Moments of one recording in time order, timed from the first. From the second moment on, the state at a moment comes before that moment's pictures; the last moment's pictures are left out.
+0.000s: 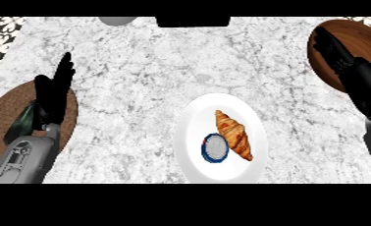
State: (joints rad) left arm -0.26 0.38 -0.07 -1.29 0.07 0.29 0.11; right arm -0.29 -0.57 0.07 -1.57 -0.16 0.08 0.12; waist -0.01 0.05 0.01
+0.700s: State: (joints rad) left arm -0.19 0.43 0.00 -1.36 0.12 0.25 0.07; right arm -0.02 -0.54 0.16 -1.83 0.34 -0.35 0.46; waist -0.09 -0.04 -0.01
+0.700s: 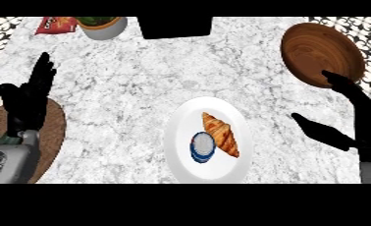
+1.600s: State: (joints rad) left arm -0.15 0.43 -0.01 -1.48 0.15 0.20 0.08; right arm 0.23 -0.21 0.60 -2.33 1.25 -0.20 1.05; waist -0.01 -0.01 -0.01
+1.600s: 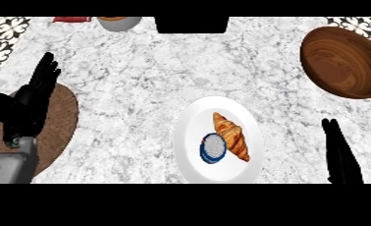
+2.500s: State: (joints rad) left arm -0.16 0.41 -0.02 -1.51 0.14 0.18 0.09; right arm 0.04 -0.02 0.55 -2.09 0.95 0.24 1.16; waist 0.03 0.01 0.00
